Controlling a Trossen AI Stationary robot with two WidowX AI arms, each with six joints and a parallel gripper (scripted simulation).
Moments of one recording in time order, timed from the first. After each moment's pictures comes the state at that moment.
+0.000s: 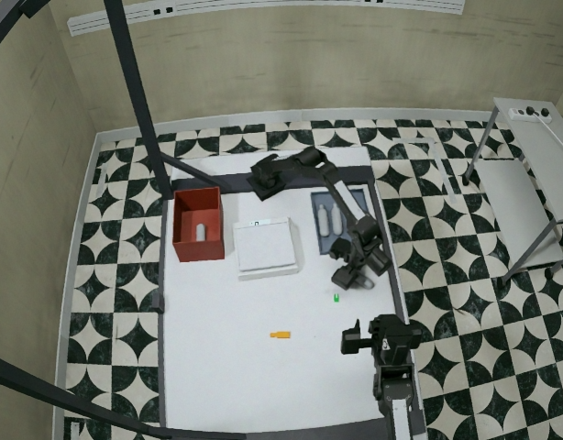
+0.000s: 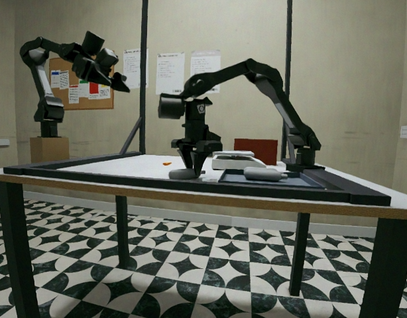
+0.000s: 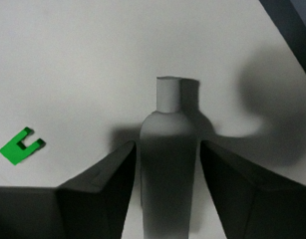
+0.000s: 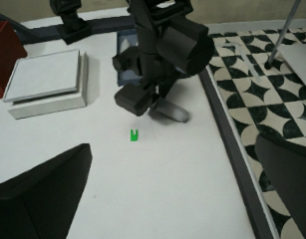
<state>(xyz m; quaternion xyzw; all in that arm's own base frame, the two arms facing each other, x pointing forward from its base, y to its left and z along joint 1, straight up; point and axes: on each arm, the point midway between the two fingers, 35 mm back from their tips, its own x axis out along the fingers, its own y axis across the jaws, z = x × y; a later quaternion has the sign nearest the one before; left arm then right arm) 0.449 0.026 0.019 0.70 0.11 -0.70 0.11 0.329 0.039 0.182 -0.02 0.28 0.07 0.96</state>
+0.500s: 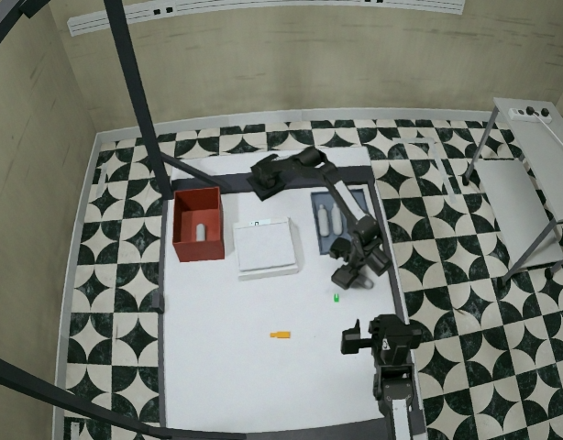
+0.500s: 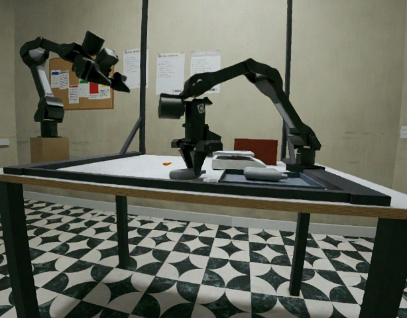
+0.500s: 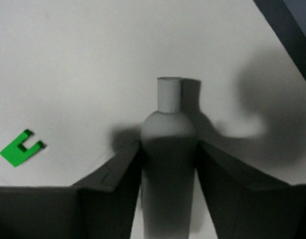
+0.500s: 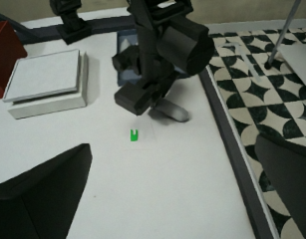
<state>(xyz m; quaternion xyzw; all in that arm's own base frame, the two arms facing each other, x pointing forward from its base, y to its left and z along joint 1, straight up) 0.448 0.026 0.020 0.69 0.11 -0.70 0.11 0.329 0.039 0.182 -0.02 0.28 0.07 0.96</state>
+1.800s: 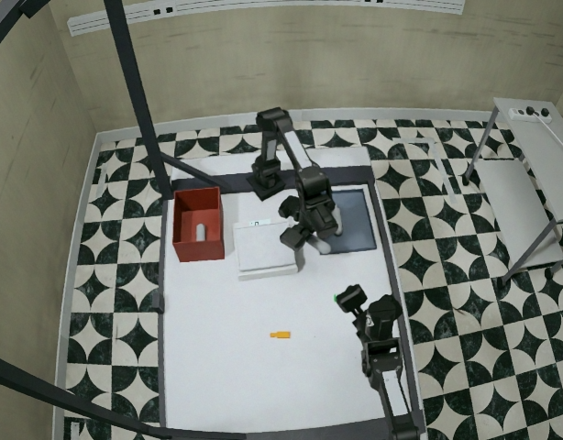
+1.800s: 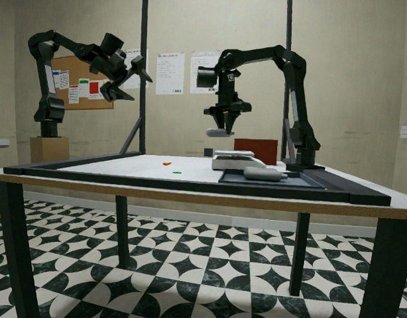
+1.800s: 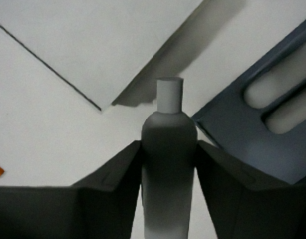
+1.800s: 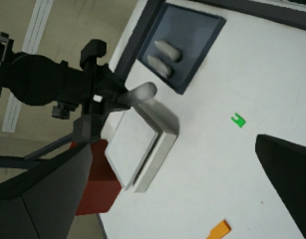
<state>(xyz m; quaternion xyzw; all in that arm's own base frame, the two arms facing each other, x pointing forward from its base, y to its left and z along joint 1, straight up) 0.315 -0.059 0.141 0.69 0.11 -0.70 0.11 0.381 0.086 0.181 0.44 0.29 -0.03 0.85</state>
